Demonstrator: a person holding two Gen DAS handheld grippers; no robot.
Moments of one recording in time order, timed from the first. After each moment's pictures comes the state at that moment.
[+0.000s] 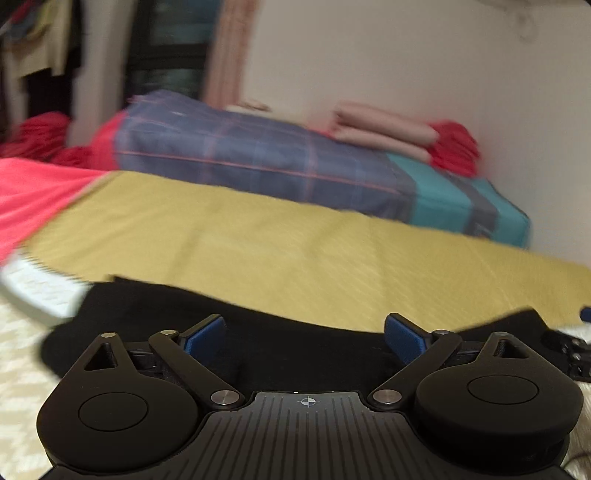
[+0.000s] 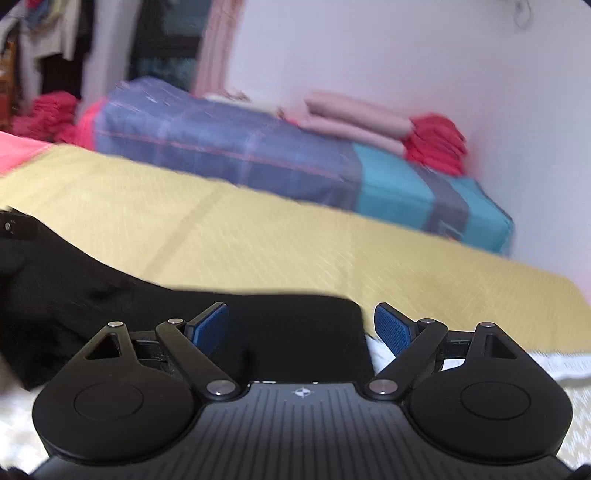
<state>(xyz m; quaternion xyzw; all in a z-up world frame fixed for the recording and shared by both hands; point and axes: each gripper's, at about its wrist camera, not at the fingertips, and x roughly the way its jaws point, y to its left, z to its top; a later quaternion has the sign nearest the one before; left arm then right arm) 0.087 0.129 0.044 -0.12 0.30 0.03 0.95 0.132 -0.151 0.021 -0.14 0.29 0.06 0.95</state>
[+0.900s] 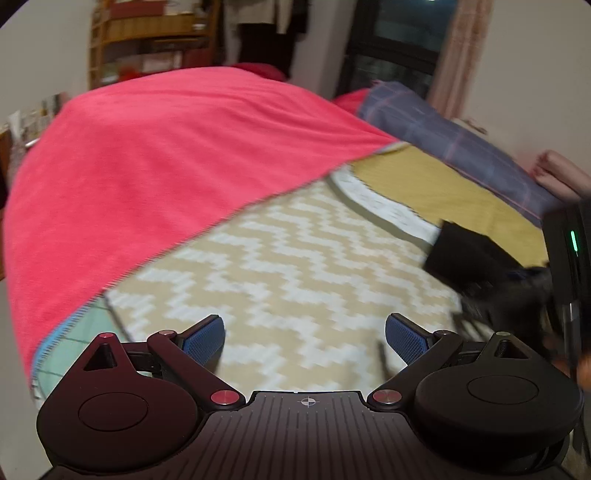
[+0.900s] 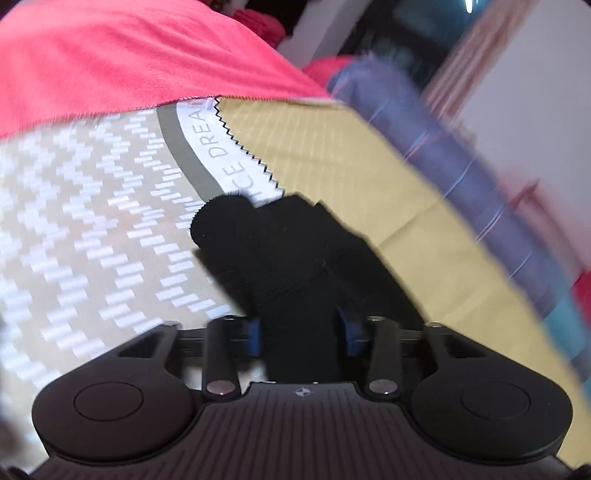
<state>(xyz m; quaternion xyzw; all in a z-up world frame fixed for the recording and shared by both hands) -0.076 0.267 0.006 -0.20 0.32 0.28 0.88 0.133 0.217 -0.052 -0.31 0.34 0.27 0.85</state>
